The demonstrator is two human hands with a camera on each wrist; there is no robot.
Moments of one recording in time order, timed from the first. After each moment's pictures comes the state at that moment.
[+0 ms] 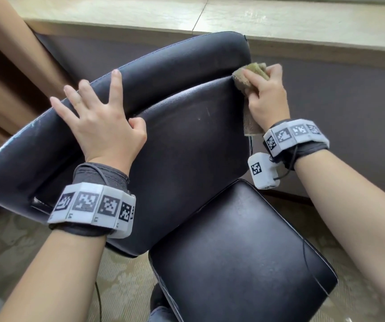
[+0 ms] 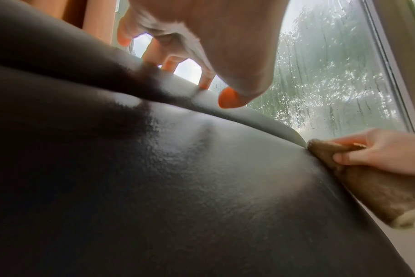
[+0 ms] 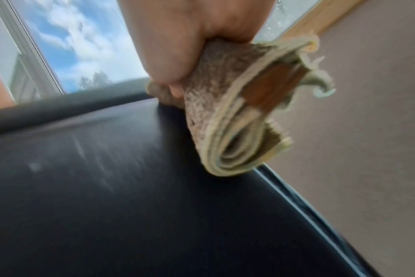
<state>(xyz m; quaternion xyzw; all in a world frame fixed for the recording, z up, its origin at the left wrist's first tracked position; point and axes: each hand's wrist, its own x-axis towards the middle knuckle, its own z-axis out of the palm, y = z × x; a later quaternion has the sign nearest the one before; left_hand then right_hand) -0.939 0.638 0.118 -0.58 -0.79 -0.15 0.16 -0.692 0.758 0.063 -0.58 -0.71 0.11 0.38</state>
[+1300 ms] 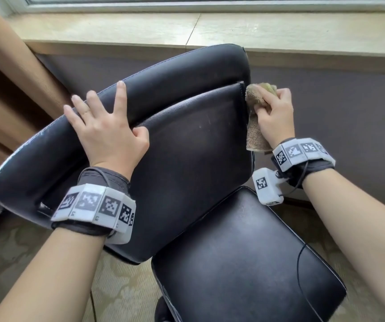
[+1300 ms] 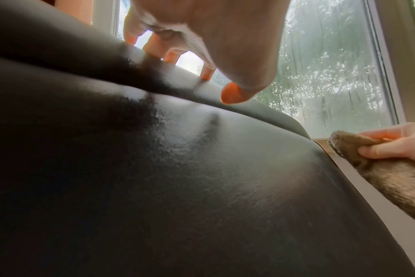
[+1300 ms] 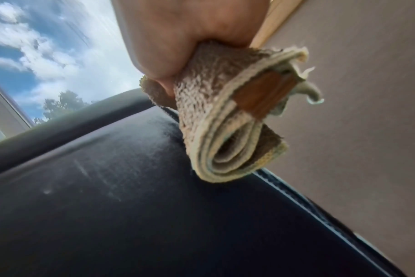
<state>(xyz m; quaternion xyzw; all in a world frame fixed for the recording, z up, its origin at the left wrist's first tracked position) -0.937 0.654 0.116 -0.60 -0.77 -0.14 0.16 -0.667 0.753 0.044 -0.59 -0.64 0.18 0.45</state>
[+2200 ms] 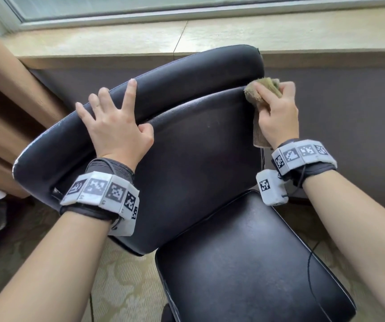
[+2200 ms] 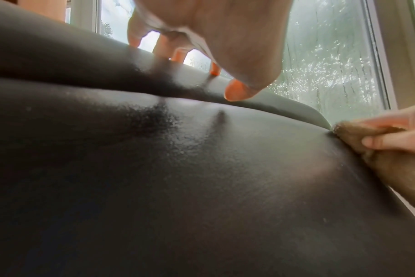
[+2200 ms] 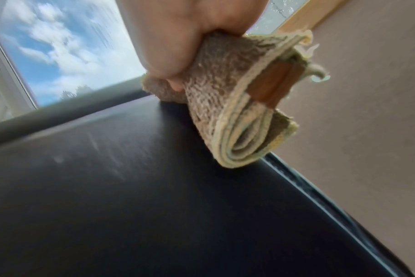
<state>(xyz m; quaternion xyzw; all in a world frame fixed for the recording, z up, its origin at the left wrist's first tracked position) -0.916 0.677 0.120 -0.63 -0.75 -0.12 0.17 -0.647 0.742 0.049 -0.61 -0.65 0.06 0.44</state>
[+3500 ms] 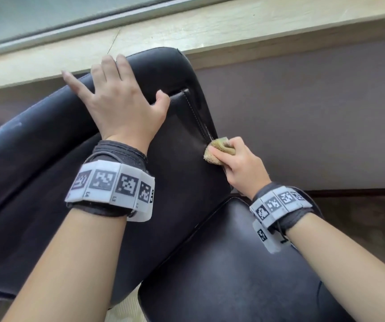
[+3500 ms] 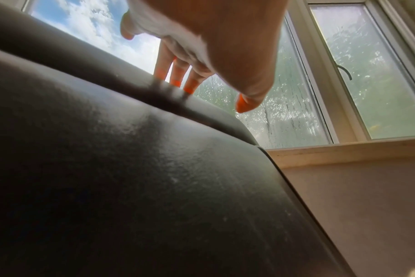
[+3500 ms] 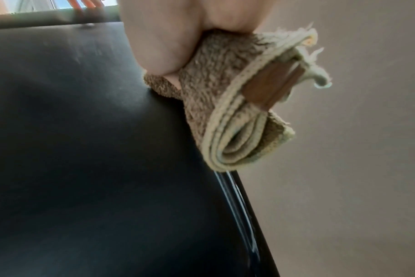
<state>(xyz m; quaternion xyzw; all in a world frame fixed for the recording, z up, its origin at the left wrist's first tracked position) -0.776 0.764 0.117 -0.67 -0.70 -0.14 0.22 -0.602 0.726 -0.061 -0.55 -0.75 0.05 0.36</state>
